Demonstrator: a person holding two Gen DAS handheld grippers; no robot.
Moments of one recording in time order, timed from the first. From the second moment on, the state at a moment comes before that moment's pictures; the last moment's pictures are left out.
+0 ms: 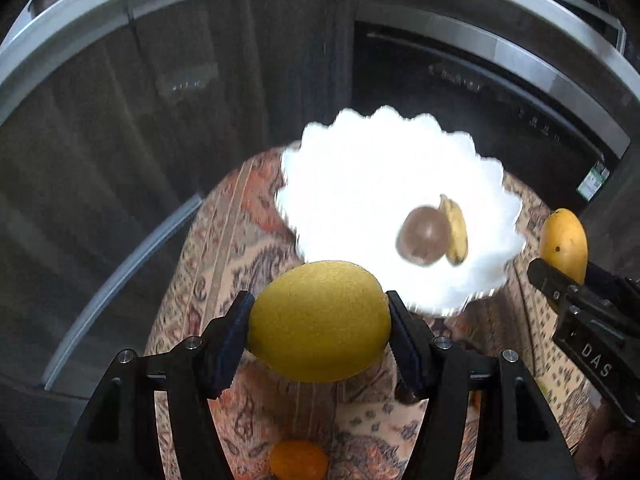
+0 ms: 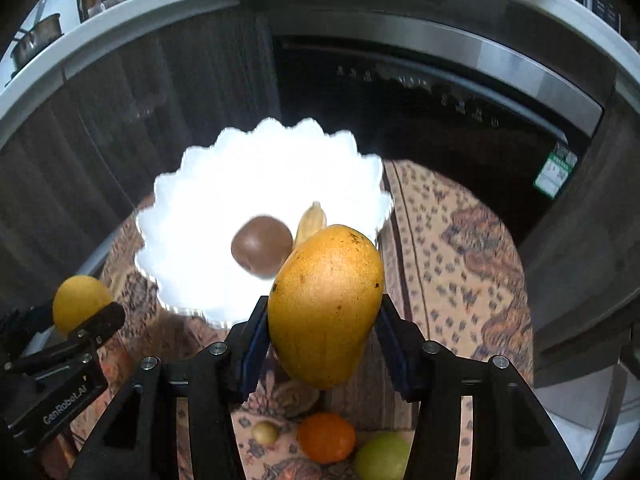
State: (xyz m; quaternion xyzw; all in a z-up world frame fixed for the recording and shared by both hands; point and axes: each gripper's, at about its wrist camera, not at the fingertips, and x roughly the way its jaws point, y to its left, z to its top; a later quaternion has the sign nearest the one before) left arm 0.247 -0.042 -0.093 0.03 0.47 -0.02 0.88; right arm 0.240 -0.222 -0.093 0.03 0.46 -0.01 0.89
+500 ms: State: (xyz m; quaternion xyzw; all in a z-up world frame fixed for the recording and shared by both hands) left arm 0.315 -0.053 -0.085 0.04 0.46 -0.03 0.88; right arm 0.301 -0.222 -0.075 0.02 0.45 0.00 0.89
